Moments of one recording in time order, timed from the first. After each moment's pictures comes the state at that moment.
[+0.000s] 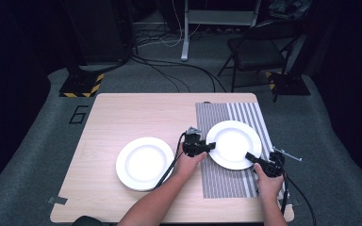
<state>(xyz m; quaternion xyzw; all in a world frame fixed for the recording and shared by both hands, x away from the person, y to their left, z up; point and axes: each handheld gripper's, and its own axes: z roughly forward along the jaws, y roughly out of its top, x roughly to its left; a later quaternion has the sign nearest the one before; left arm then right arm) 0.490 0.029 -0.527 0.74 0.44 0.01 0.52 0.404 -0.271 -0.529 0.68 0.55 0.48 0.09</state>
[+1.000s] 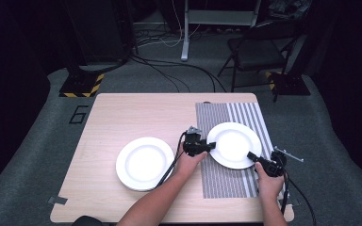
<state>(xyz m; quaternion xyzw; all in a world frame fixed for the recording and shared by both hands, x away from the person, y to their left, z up) 0.491 0.031 -0.523 0.74 0.44 0.02 0.51 0.402 -0.273 -0.525 0.69 0.53 0.47 0.11</state>
